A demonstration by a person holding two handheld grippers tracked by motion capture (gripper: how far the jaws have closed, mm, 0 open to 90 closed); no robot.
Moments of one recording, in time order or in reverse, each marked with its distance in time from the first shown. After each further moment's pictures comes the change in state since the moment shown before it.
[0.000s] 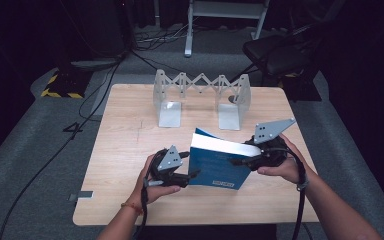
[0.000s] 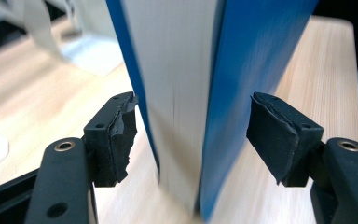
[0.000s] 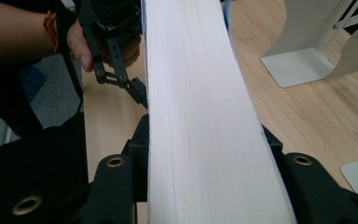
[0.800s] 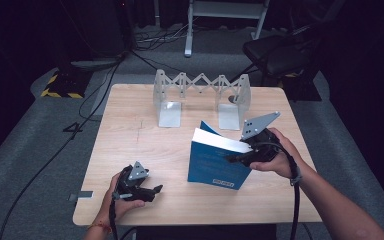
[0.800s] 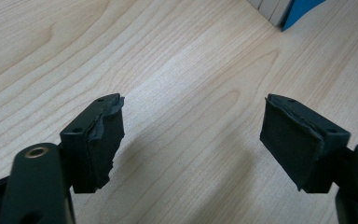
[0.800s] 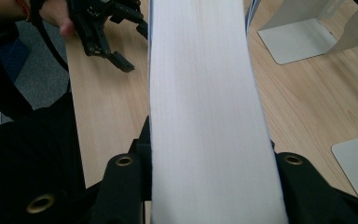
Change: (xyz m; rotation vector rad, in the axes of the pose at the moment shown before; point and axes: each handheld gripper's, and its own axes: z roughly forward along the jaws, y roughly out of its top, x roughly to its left) left arm 0.024 -0.093 -0.030 0.224 0.165 -0.231; right arm -0.002 0.020 0.011 0.130 -0.035 0.011
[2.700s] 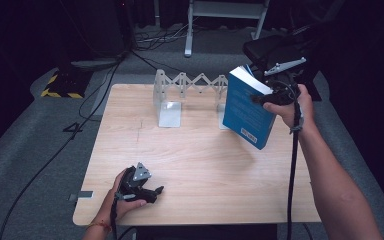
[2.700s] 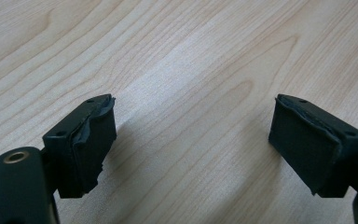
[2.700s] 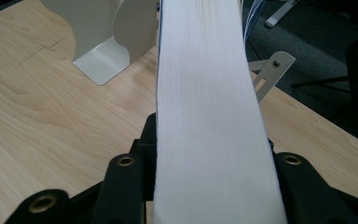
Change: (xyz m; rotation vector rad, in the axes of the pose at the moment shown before) left arm -0.001 -0.002 0.007 0.030 0.015 0.010; right arm -0.124 0.020 -0.047 0.002 -0.464 0.363
